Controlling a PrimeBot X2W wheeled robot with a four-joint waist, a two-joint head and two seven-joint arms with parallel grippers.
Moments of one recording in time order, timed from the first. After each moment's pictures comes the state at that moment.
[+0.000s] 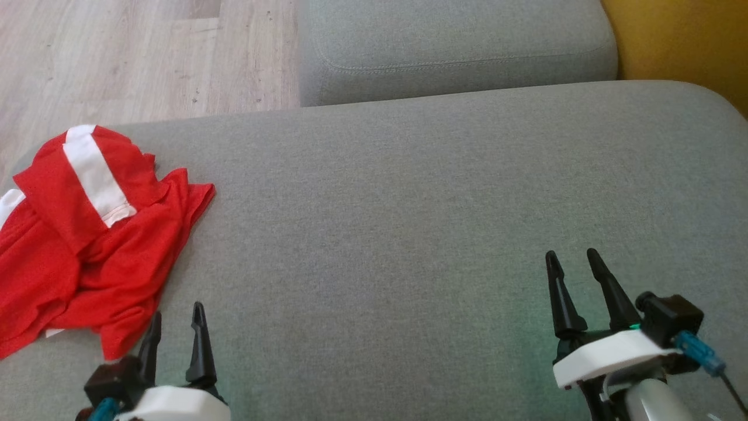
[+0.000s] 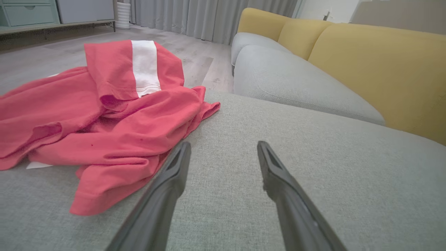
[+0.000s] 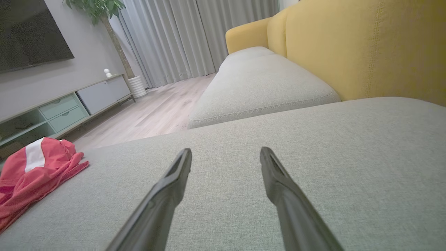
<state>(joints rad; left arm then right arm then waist) 0.03 0.12 -0.11 0.32 -0.40 -0.03 -0.17 -0.01 -0.08 0.13 0.26 0.30 0.12 -0.17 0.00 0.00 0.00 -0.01</state>
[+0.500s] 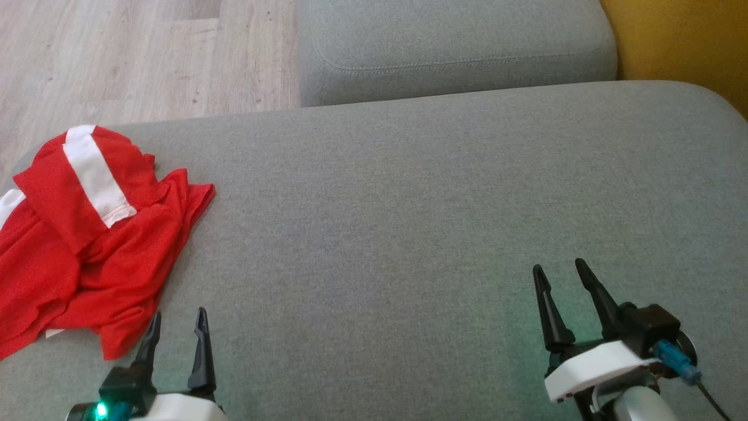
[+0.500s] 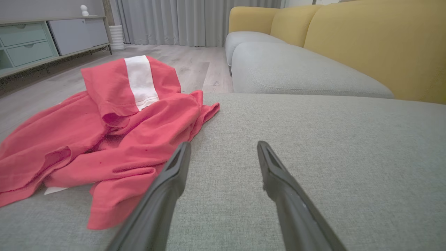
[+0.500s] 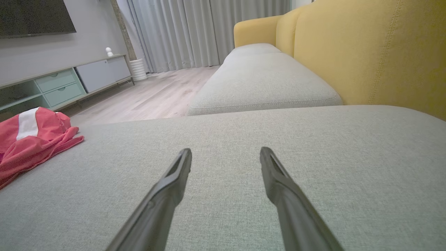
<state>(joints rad) 0.03 0.14 -0.11 0.35 -0.25 0.00 -0.21 -0.01 -0.08 0.14 0.32 0.18 0.12 -0.22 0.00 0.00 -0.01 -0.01</state>
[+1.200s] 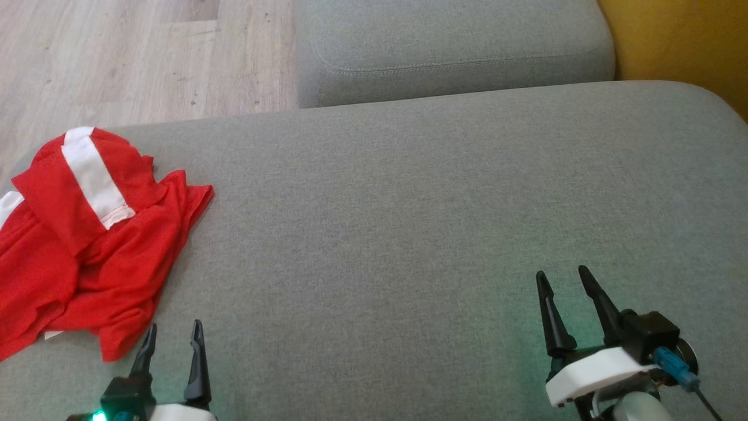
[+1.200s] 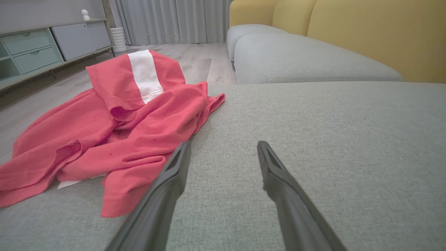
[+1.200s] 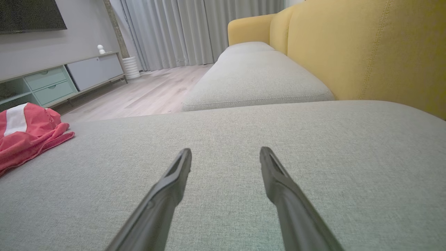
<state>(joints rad) 0.03 0.15 -0.10 0.41 -0.20 0.01 -0.25 -0.01 -0.07 0.12 0.36 0.15 0.12 -0.25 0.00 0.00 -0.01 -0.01</state>
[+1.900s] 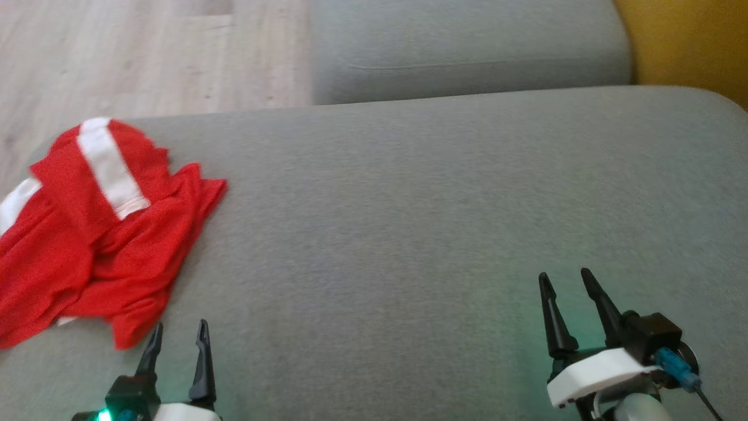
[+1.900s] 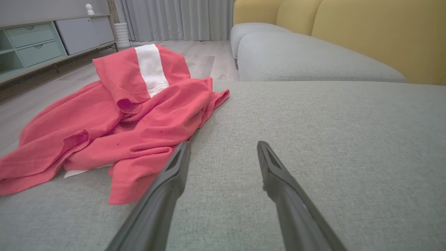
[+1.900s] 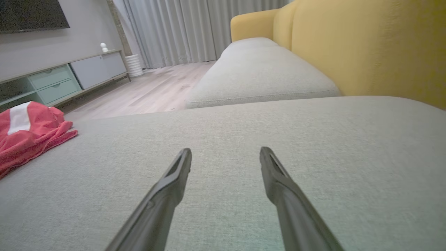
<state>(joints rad) 0.03 0.15 -0.11 0.42 -0.21 0.00 -0.25 -0.01 -0.07 0.12 0.37 0.17 0.12 -0.25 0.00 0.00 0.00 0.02</state>
